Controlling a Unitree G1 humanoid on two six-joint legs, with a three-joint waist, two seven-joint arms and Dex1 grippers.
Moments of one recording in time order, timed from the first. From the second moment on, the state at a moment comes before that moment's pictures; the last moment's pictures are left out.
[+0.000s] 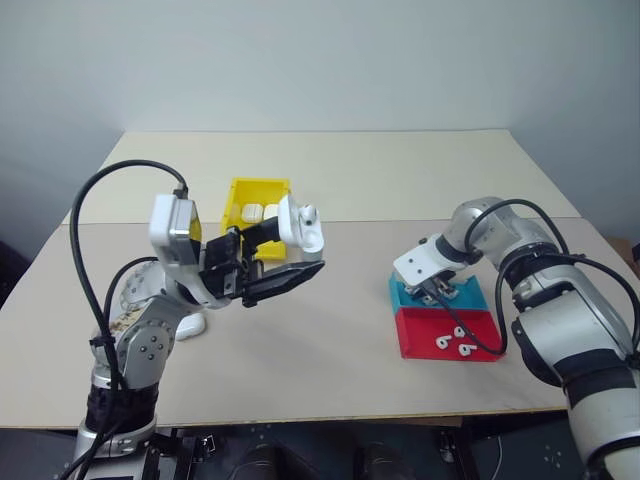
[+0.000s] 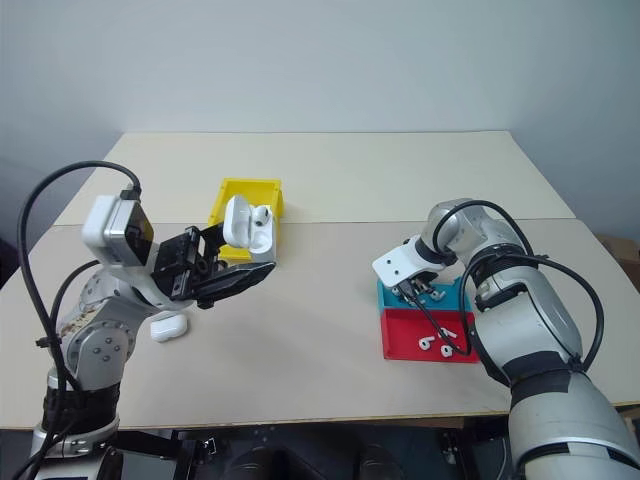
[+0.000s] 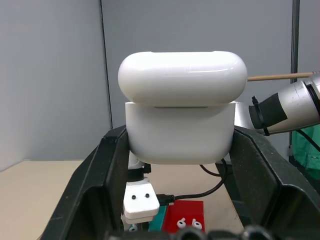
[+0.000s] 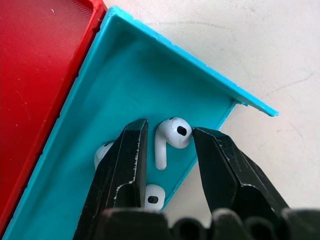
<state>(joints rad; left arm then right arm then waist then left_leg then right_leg) -0.42 0.47 0.14 -0.37 -0.87 0.37 -1.07 -1.26 -0.58 0.57 1.18 -0.47 -0.65 1.39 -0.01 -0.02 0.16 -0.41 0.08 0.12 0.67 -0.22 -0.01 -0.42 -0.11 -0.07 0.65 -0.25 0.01</state>
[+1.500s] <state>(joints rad) -0.60 0.42 0.05 -0.17 -0.90 0.39 -1.20 -0.70 -0.54 -0.34 -0.35 1.06 0.98 0.86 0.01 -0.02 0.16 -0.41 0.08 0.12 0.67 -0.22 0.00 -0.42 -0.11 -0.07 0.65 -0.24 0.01</state>
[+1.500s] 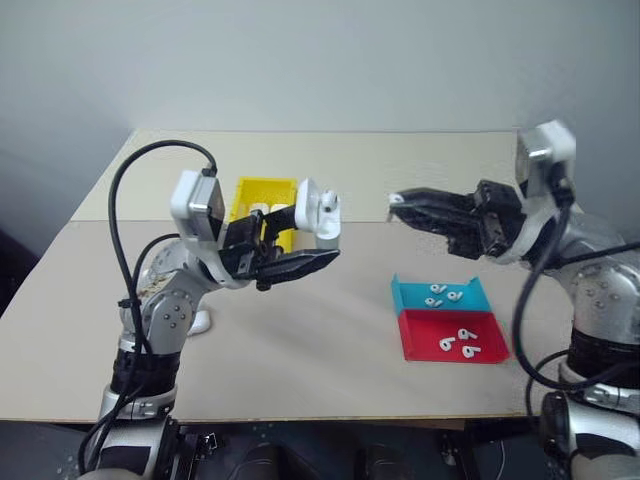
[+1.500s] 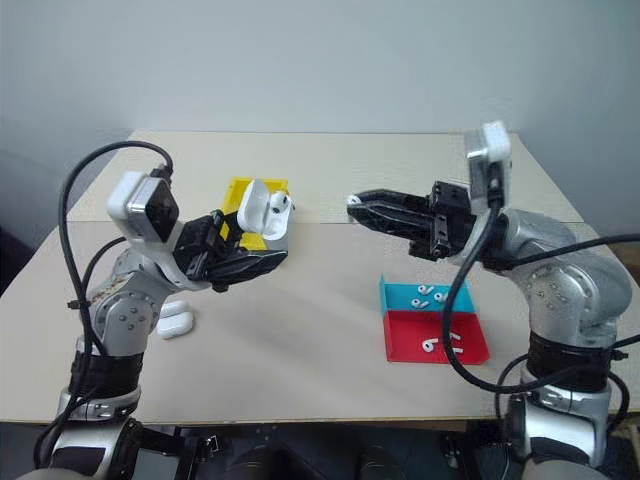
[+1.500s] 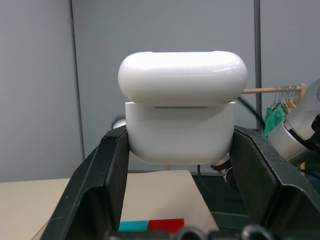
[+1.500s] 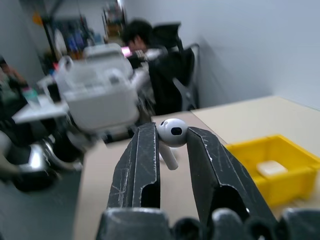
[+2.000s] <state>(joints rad) -0.63 0.38 0.04 -0.14 -0.88 0.40 -1.20 -0.71 -0.56 -0.24 -0.52 1.42 0.98 0.46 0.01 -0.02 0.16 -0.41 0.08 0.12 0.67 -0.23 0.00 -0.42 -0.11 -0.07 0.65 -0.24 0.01</state>
